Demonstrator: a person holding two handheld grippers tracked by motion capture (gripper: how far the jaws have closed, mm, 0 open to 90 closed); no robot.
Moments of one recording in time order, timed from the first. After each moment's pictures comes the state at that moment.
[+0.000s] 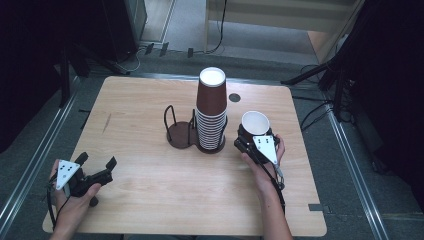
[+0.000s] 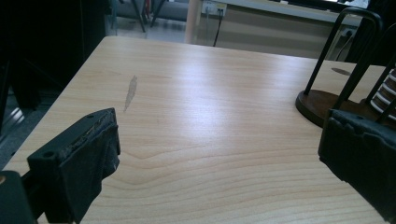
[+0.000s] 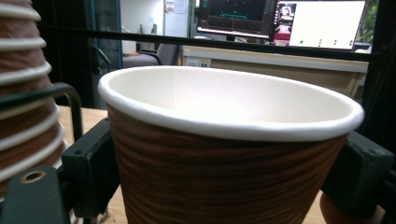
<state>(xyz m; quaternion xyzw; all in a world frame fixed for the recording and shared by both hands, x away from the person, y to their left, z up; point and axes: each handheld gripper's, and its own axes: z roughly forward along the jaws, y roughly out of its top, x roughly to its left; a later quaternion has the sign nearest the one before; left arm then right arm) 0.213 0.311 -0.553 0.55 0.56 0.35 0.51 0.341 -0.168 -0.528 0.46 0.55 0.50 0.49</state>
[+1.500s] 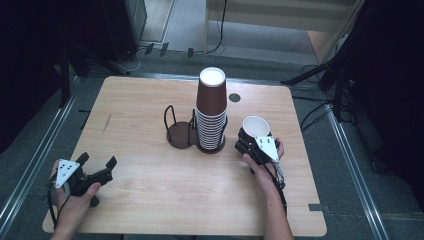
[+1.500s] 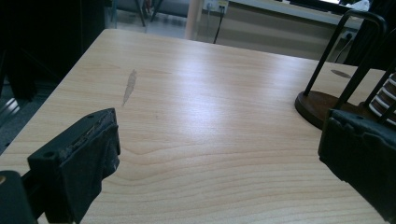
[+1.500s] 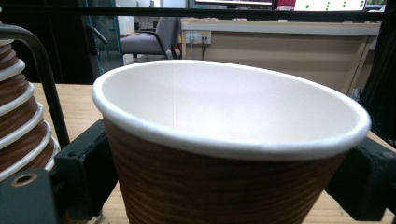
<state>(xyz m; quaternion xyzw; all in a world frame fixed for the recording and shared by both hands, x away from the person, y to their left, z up) 0.214 0.312 -0.553 0.55 0.57 0.34 0.51 0.347 -0.176 -0.545 0.50 0.56 0.49 0.44</state>
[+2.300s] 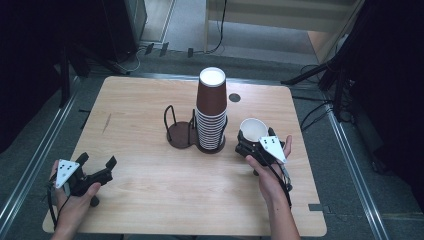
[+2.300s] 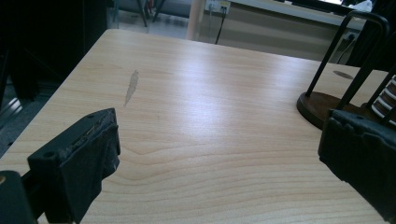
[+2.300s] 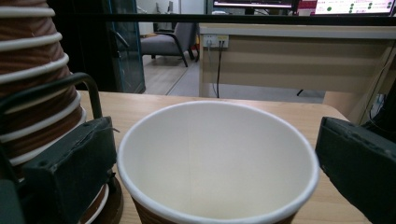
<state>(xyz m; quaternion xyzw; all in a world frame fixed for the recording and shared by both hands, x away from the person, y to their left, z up) 0.214 0.312 -0.553 0.54 0.57 0.34 0.51 0.328 -0.181 -0.516 0.48 0.57 0.51 0.42</state>
